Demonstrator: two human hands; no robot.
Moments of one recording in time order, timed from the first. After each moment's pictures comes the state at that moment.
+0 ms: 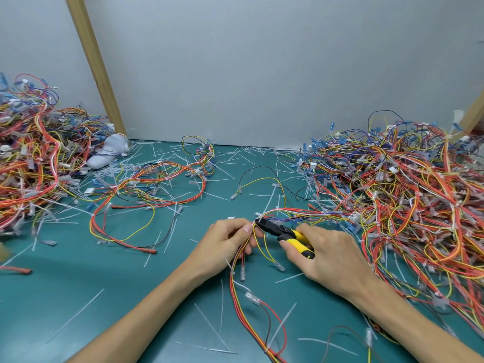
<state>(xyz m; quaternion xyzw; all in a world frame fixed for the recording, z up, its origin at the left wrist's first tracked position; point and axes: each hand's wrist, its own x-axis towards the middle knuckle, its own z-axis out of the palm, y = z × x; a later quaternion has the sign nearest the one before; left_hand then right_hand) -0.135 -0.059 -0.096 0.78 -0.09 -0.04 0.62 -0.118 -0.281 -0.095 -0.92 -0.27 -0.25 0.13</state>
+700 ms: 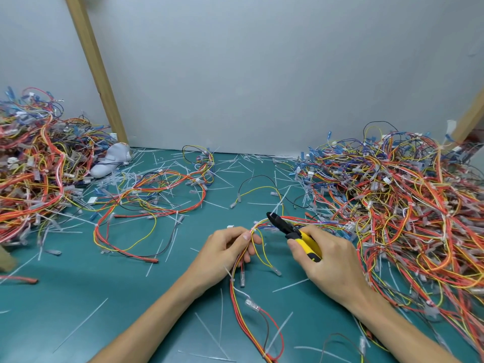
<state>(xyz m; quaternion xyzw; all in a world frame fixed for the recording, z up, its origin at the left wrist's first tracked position) -0.136 -0.060 -0.094 0.76 -0.08 -0.03 0.64 -0.118 -0.284 -0.090 -0.91 -0.21 -0.24 0.27</state>
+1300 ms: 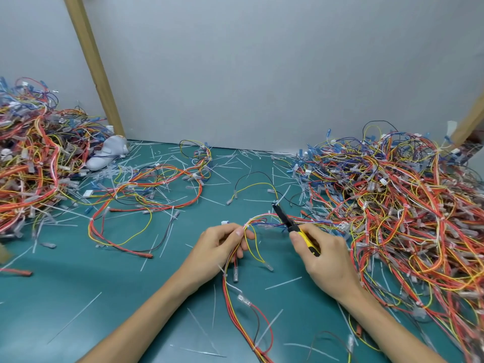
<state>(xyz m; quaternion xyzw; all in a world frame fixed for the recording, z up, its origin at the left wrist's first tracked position) -0.136 -0.061 -0.094 0.76 -0.05 -0.02 0.65 -0.112 -0.289 -0.090 -0.89 -0.20 -0.18 0.37</state>
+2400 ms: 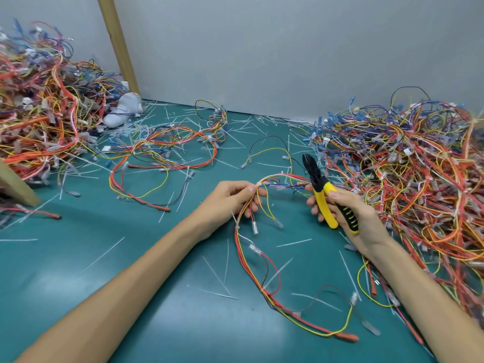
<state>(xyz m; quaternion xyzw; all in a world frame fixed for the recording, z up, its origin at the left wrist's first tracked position) -0.126 -0.052 -0.097 0.71 -0.06 -0.06 0.70 -0.093 -0.314 -0.081 -0.66 -0.14 0.16 0.72</state>
